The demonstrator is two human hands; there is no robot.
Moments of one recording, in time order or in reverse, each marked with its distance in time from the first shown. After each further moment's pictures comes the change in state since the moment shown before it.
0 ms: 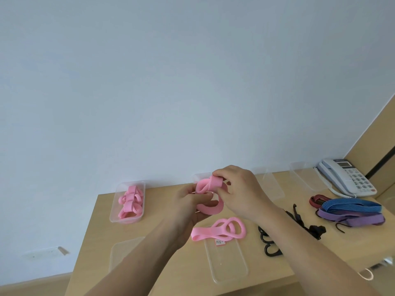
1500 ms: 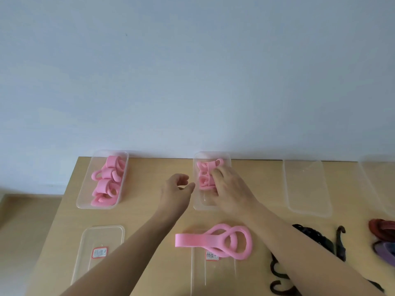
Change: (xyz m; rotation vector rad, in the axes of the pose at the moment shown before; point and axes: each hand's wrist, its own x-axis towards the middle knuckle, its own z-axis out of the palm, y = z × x) left_hand 0.186 -0.092 -0.038 0.584 0.630 -0.266; right_hand 0.081 0.187 0.153 -0.148 -0.490 -0.133
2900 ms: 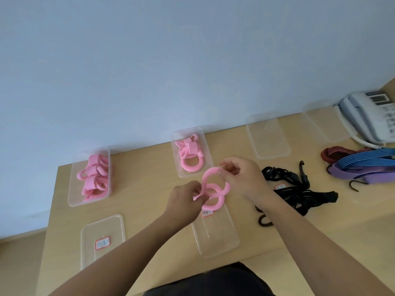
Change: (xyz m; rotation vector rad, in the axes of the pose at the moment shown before) left_hand -0.081 -0.036 0.009 0.441 -0.362 0.489; right_hand -0.118 -0.029 -0.022 0.822 0.314 0.600
